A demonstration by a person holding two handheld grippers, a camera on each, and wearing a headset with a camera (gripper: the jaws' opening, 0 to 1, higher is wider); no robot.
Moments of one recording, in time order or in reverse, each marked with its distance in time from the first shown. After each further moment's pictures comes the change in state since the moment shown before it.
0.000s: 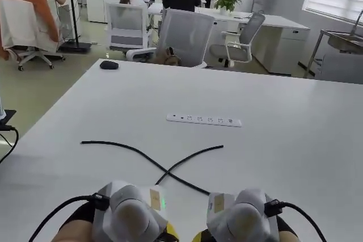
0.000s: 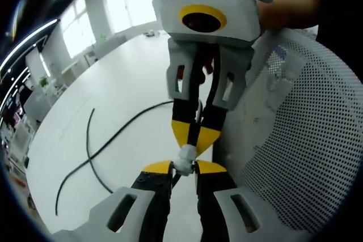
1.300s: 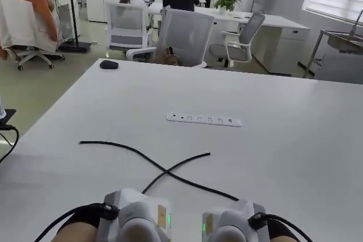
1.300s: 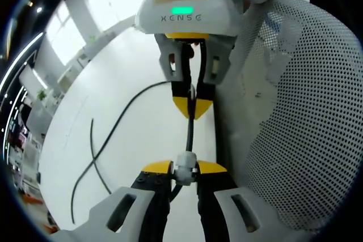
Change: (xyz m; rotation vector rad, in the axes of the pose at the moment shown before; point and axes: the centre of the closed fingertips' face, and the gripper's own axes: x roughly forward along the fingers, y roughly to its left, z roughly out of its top) left arm 0.006 0.001 -0.023 0.130 0.121 0.018; right arm 0.003 -0.010 -0.068 0.005 0.330 -0.057
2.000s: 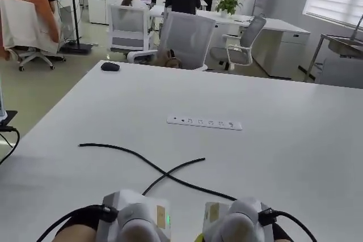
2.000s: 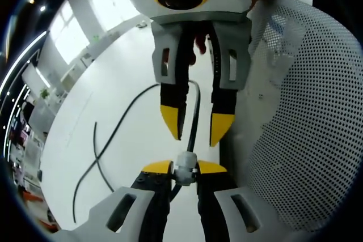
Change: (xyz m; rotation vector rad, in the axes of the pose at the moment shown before) left arm -0.005 0.002 0.004 -0.007 -0.005 0.022; right arm -0.023 0.010 0.068 0.037 -0.342 0.055
